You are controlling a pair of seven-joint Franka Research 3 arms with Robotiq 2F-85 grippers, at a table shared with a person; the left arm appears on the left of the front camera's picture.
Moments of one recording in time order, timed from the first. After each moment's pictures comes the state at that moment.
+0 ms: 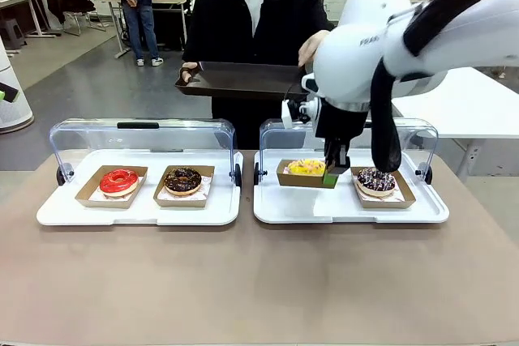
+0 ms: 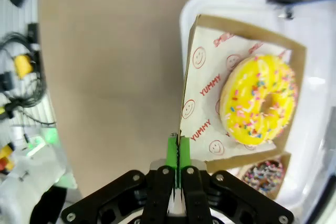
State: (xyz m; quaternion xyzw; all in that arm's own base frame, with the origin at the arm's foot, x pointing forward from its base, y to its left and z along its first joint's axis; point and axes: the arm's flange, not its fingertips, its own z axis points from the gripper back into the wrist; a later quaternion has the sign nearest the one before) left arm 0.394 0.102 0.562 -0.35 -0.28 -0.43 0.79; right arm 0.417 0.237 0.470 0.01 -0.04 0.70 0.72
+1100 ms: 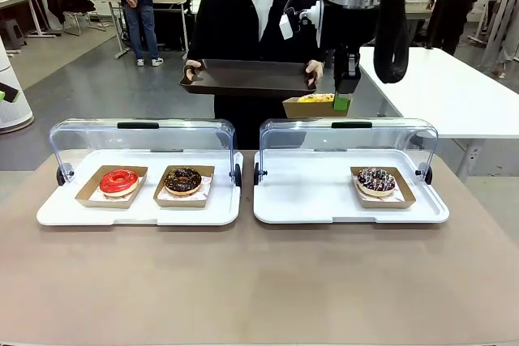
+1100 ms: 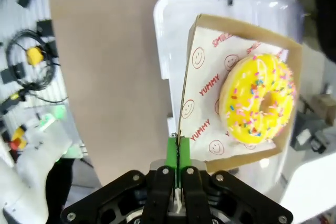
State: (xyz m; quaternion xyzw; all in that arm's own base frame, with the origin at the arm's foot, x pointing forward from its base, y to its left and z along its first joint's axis) left arm 0.394 0.102 0.562 -0.35 -0.28 -0.43 0.79; right arm 0.459 0.246 0.603 -0.03 -0.02 0.68 0.74
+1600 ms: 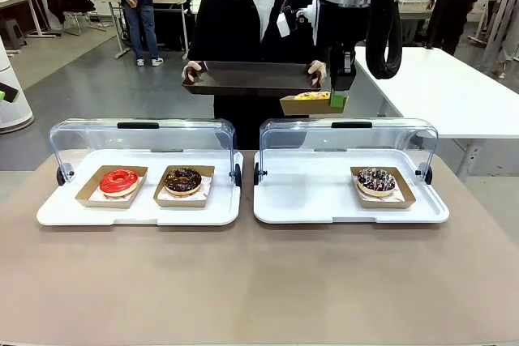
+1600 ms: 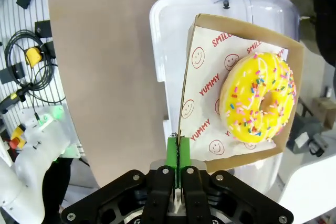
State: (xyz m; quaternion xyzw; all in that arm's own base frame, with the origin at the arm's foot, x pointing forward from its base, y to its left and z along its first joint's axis) left arm 0.394 0.102 0.562 -0.35 -0.28 -0.43 0.79; right arm 0.465 0.249 0.605 -0.03 -0.02 0.68 0.73
